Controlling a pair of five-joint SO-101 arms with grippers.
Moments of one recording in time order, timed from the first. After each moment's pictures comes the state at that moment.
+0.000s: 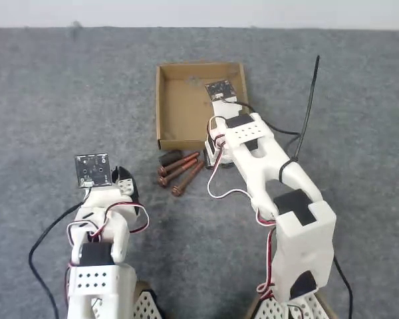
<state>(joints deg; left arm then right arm) -9.0 -83.1 97.6 34.1 8.7 -25.5 24.0 6.3 54.8 -4.6</state>
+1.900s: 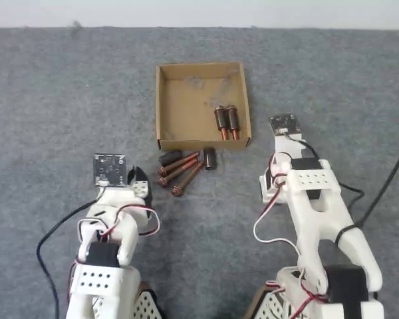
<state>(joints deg) -0.2 -83.1 97.6 34.1 9.1 -7.7 -16.4 49.2 53.9 3.3</state>
